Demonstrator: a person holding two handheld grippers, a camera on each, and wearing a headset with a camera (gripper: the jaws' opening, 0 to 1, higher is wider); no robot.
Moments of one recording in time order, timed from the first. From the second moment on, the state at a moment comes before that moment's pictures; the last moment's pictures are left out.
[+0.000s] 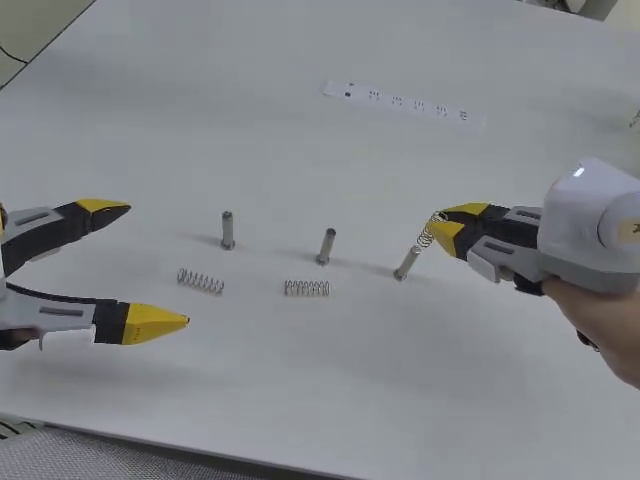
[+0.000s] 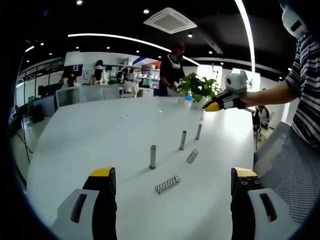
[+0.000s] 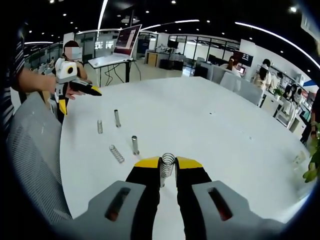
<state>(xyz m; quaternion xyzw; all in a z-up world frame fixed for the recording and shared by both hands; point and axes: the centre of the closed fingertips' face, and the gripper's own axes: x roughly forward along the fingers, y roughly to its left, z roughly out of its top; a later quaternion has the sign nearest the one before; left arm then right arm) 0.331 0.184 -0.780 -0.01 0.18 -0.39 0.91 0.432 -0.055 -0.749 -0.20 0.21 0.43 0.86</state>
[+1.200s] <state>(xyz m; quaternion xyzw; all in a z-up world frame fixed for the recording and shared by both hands) 0.328 0.190 -0.782 -0.02 0.18 -0.37 0.91 0.433 -0.054 -0.788 -0.19 0.25 0.43 0.85</state>
